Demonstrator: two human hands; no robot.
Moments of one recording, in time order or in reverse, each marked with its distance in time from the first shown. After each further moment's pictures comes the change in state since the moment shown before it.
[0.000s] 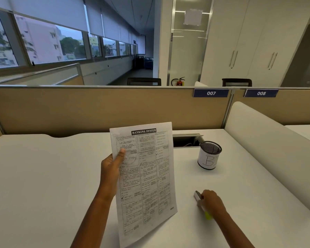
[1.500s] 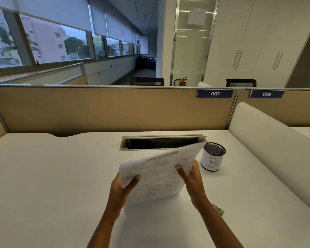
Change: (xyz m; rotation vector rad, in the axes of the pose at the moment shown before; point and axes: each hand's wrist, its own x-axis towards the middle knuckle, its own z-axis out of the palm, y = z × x) left_hand -0.017 -0.051 -0.008 0.126 -0.134 0.036; right_hand -0.025 -0.084 -0.025 1.322 0.126 -0.518
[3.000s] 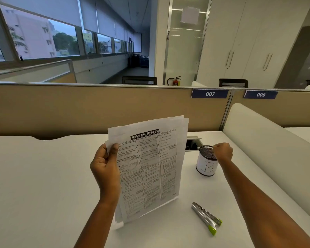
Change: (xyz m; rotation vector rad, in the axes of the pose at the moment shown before) left_hand 0.047 0.060 0.031 -0.131 0.518 0.323; right_hand 0.159 -0.004 -0.117 -0.798 0.590 0.309
